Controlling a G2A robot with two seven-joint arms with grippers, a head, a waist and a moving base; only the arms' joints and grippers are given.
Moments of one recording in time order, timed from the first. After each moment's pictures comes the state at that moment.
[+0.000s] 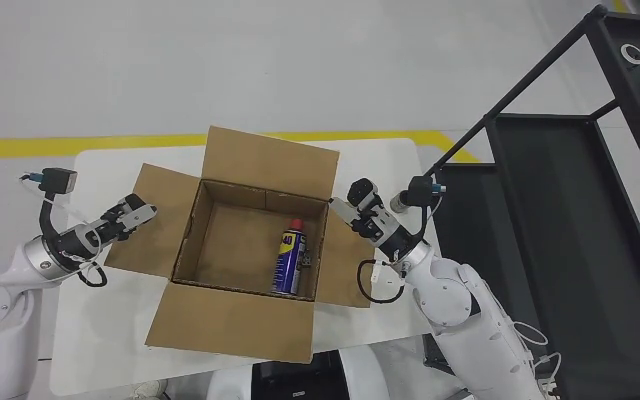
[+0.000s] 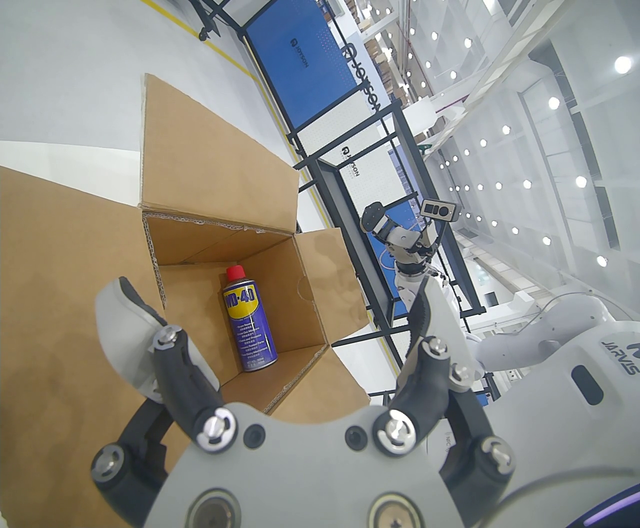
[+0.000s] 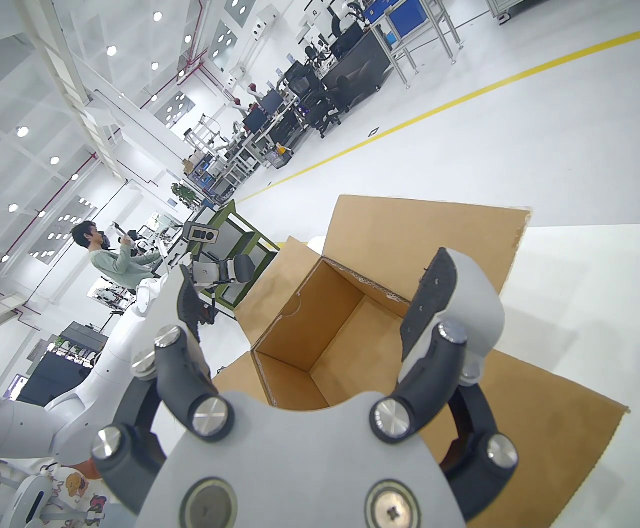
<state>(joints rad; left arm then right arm) 1.45 -0.95 -1.77 -1.70 -0.23 -0.45 -1.06 -1.62 -1.20 1.34 -2.01 -0.47 -0.32 0.18</state>
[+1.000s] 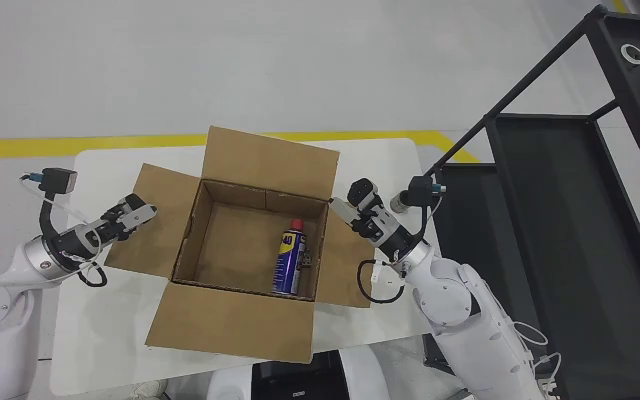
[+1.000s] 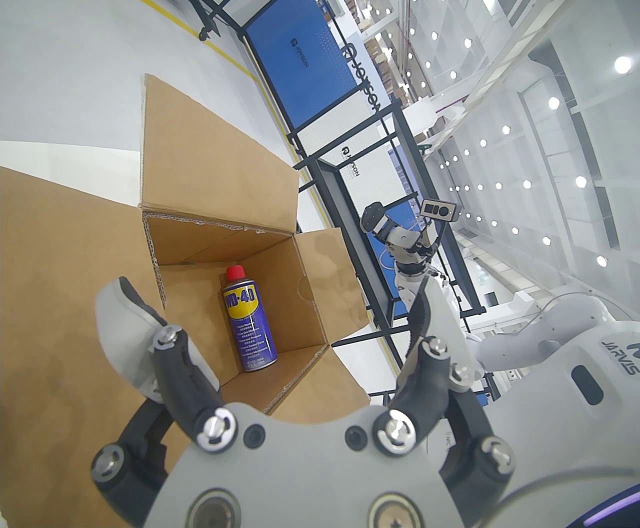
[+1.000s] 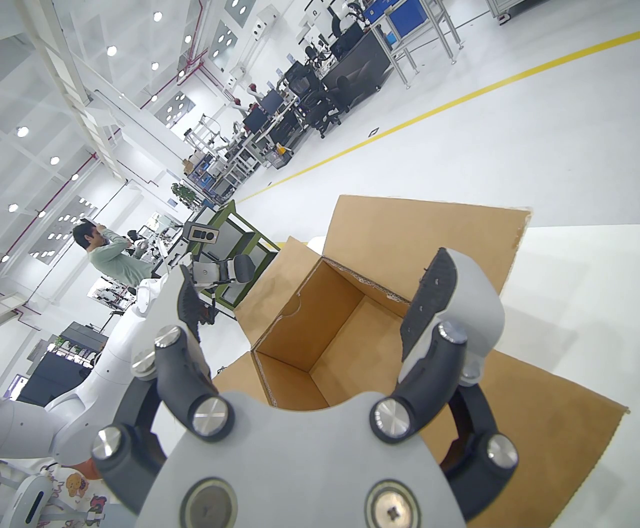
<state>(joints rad) 1.45 -0.95 -1.77 -1.70 -0.23 -0.45 -1.06 -1.62 -1.20 1.34 -2.01 -0.47 -0.32 0.18</state>
